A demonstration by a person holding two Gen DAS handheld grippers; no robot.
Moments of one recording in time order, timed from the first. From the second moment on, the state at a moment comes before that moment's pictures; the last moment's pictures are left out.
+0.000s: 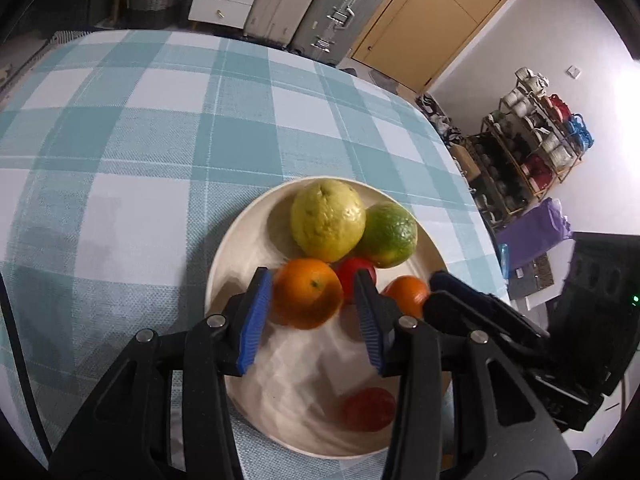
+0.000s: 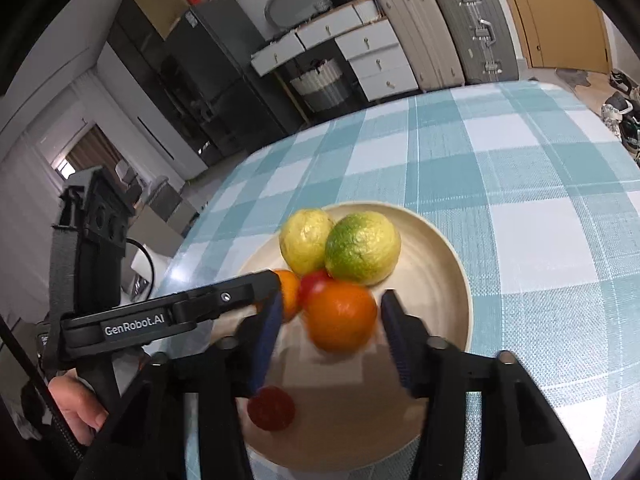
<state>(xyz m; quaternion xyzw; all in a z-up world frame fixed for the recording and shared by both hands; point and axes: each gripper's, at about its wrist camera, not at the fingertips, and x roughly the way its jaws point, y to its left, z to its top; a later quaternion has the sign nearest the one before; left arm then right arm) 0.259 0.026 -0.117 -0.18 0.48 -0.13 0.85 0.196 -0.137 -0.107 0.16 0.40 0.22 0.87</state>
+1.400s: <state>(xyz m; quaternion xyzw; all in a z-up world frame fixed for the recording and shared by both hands) 0.098 0.009 -0.044 -0.09 0.41 -0.11 0.90 0.064 -0.143 -0.046 0.10 0.35 0.17 0.92</state>
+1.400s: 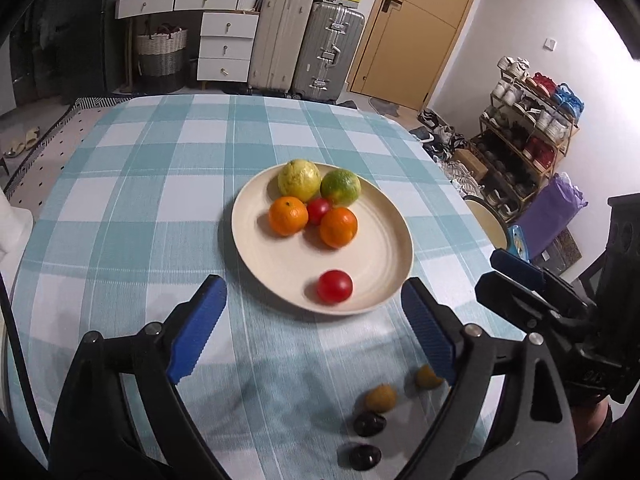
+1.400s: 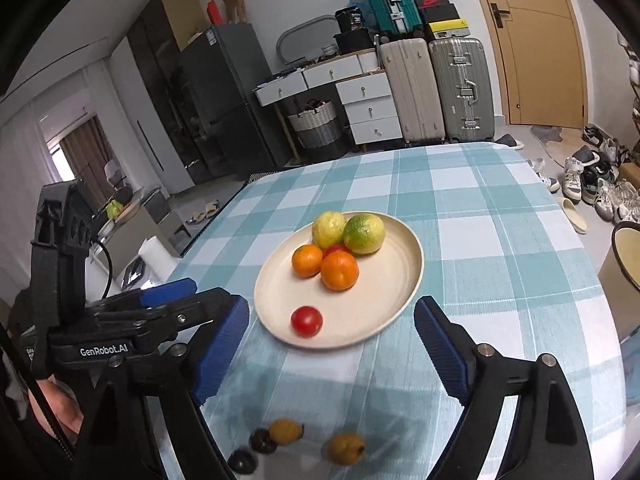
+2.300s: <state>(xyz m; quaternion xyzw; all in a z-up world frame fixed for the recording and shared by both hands) 0.006 -0.005 -0.046 -0.08 0.41 -0.12 0.90 -0.039 -0.144 -0.040 0.05 0.32 0.17 0.93</state>
